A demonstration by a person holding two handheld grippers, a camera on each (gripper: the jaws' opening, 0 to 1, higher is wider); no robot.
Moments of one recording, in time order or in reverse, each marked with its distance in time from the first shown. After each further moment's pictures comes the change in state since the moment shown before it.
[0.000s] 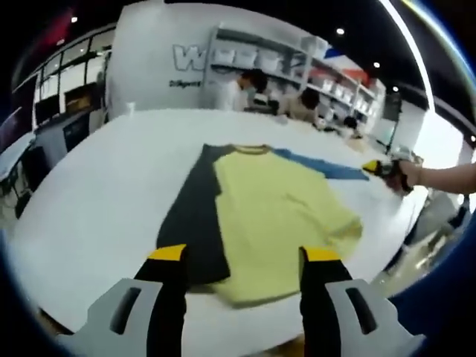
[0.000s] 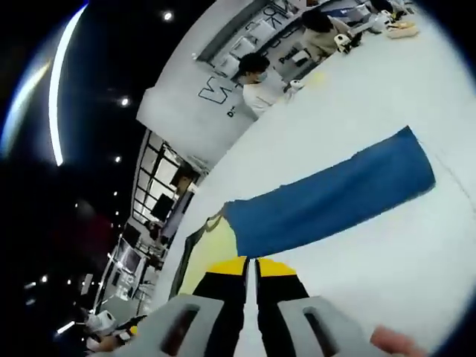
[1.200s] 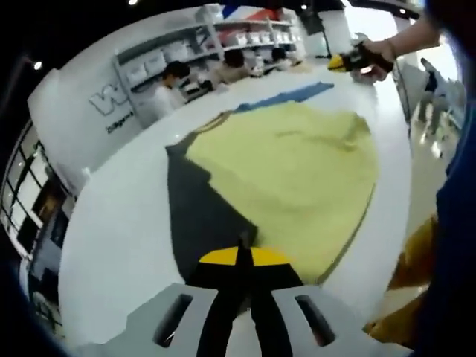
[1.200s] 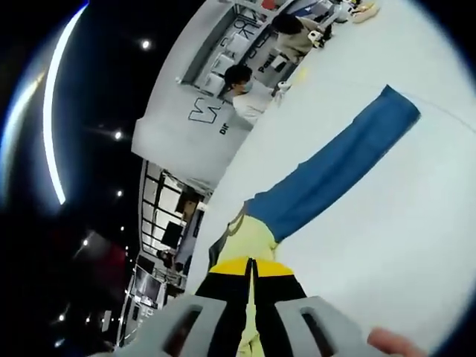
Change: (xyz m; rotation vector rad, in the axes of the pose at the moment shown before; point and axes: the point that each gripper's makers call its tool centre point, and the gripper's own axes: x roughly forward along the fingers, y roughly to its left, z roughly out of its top) left arm 0.046 0.034 -0.014 0.500 0.060 -0.105; right arm -0.007 0.052 -0.032 0.176 -0.103 0.008
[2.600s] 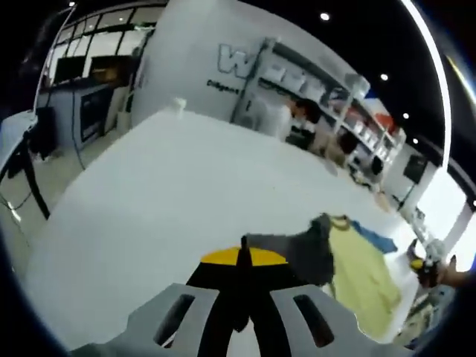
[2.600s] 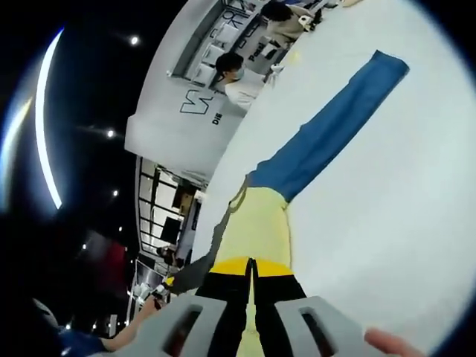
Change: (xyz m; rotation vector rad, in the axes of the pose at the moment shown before) left arm -0.009 0.316 0.013 -0.769 -0.151 0.122; right arm 0.006 0.027 -0.061 0.057 0.035 -0.043
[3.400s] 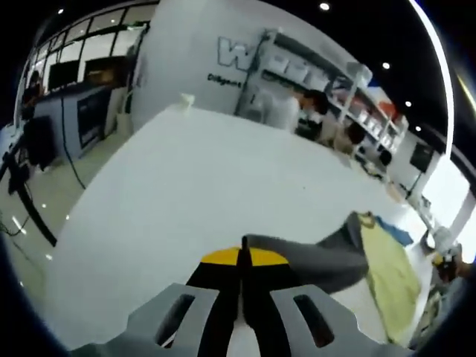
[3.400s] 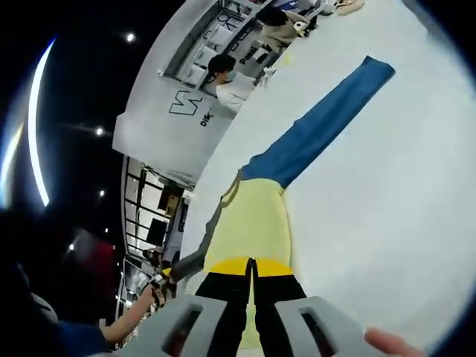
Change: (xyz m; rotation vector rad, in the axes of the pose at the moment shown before) left arm 0.047 0.060 0.018 0.061 0.051 0.015; right arm -0.011 0.003 -0.031 -0.002 -0.010 -0.089
